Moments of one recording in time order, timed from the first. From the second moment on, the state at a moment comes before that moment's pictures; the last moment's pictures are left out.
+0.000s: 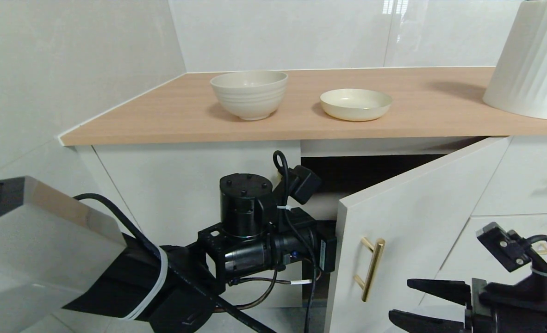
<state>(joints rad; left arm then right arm) -0.78 1.99 -0.87 -0.96 -0.39 -0.22 0.62 1.35 -0.21 -0.81 0.35 0.33</state>
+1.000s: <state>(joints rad) -0.78 2.01 -0.91 -0.96 -0.39 -0.22 0.62 0.96 -0.21 -0.40 0.34 0.32</state>
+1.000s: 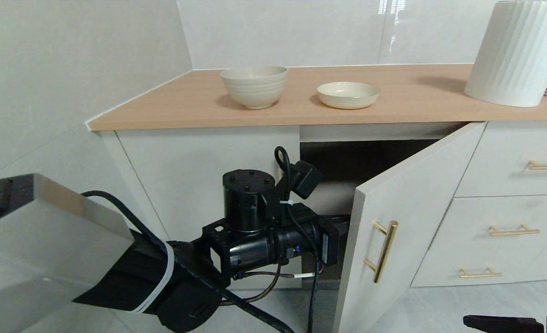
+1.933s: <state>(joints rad) -0.79 2.11 -1.06 -0.86 -0.38 -0.23 0.62 0.96 -0.21 -0.40 0.35 0.32</state>
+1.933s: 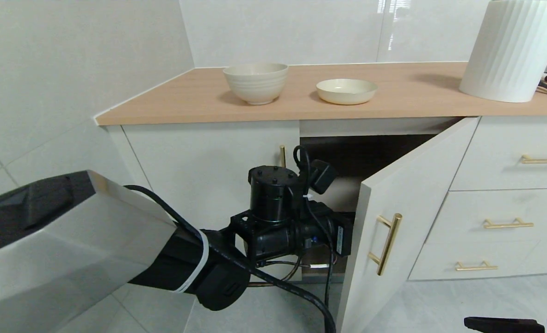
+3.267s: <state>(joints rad) -1.04 2.21 -1.36 -0.69 -0.25 -0.23 0.63 0.85 -0.09 -0.40 0.65 0.13</state>
